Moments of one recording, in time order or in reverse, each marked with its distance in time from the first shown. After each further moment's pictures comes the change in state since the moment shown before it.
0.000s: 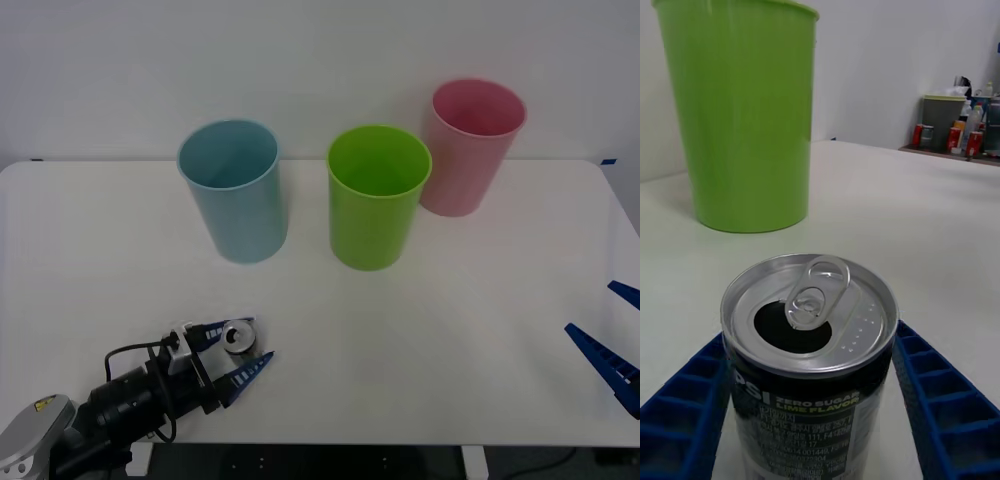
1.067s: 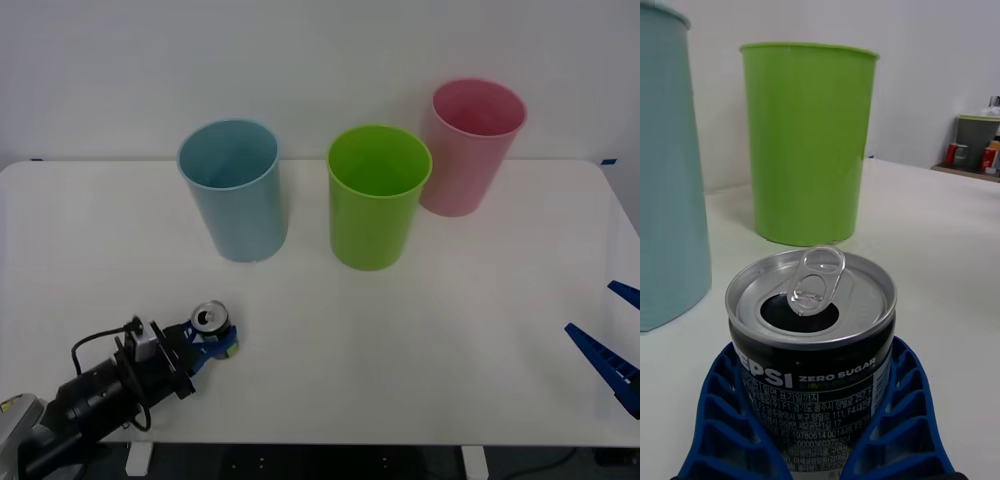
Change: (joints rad) right arm 0.000 0.000 0.000 0.000 0.000 0.000 0.000; left arm 0.009 0.057 0.046 -0.012 0.104 -0.003 0.028
